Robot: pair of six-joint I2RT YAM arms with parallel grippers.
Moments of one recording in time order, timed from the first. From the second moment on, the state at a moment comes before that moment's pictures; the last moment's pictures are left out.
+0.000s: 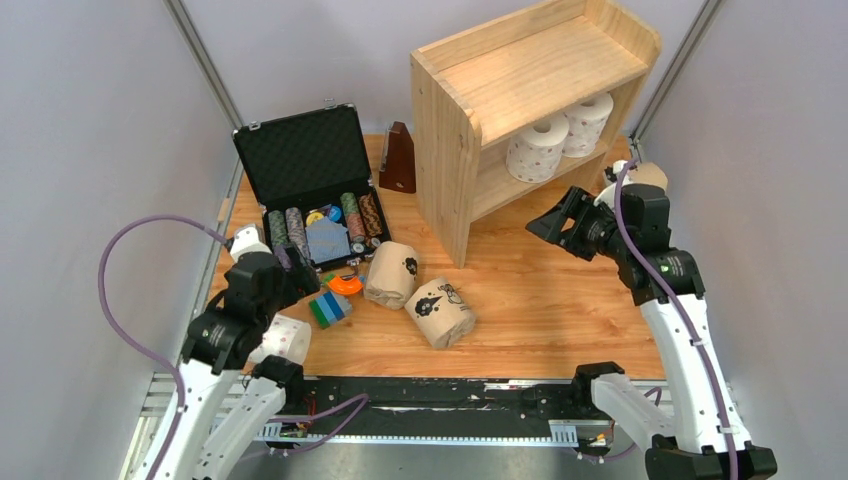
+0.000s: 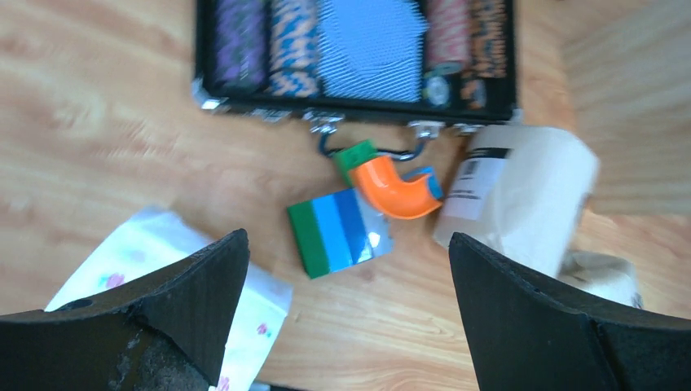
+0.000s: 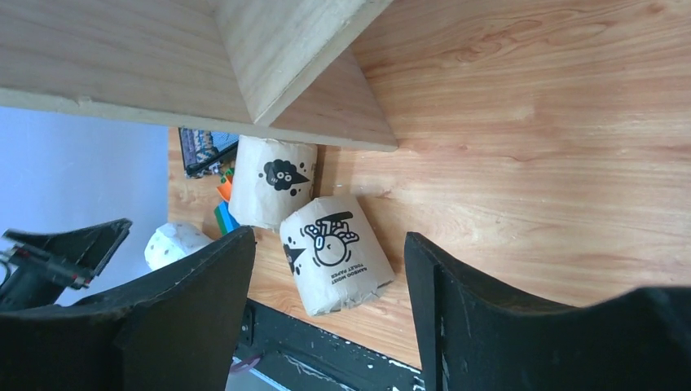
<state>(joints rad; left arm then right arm) -0.33 0.47 0.77 -0.87 -0.29 -0.55 0.12 0.91 1.11 -0.77 -0.36 0.59</state>
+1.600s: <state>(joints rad) 0.09 1.07 0.77 -1.26 -0.45 -1.18 0.44 0.81 0.96 -0.73 -0.04 0.38</state>
